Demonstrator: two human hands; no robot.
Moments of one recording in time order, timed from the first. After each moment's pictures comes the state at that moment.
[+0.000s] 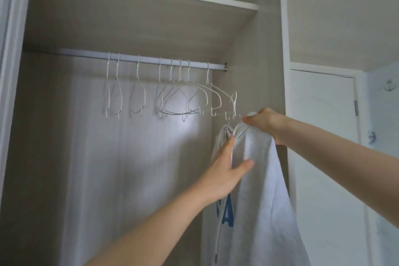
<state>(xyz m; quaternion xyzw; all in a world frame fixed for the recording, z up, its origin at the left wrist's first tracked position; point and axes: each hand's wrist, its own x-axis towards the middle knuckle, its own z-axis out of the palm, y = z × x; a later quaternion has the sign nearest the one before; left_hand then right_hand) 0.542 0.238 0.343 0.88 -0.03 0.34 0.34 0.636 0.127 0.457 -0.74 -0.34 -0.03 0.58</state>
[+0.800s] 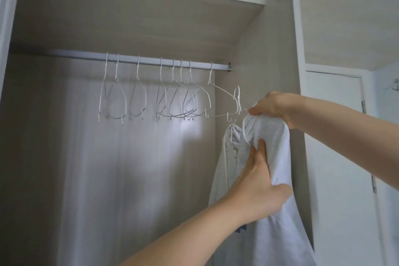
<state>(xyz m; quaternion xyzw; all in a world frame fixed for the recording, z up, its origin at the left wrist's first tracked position) 0.556 0.209 0.340 0.90 -0.03 0.28 0.32 0.624 0.138 0.494 -0.82 -0.33 -0.07 0.47</state>
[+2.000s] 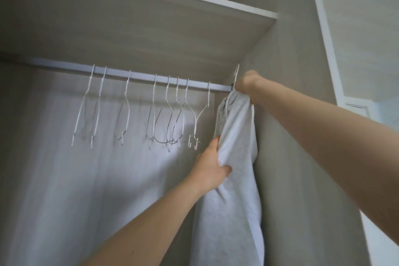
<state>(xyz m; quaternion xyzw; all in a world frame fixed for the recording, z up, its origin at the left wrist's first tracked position) 0.644 0.362 0.430 0.84 0.03 0.45 0.29 0.703 0.256 0.619 -0.73 -0.35 -0.23 0.54</state>
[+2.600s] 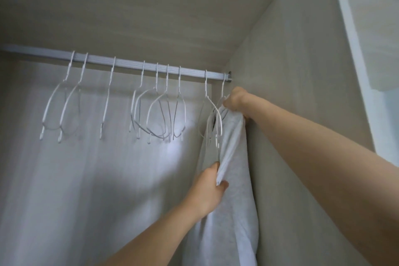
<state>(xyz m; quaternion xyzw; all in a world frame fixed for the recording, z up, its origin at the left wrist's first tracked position) 0.698 0.391 0.384 0.86 0.02 0.43 0.26 0.770 0.304 0.588 -0.80 -0.39 -0.26 0.37</state>
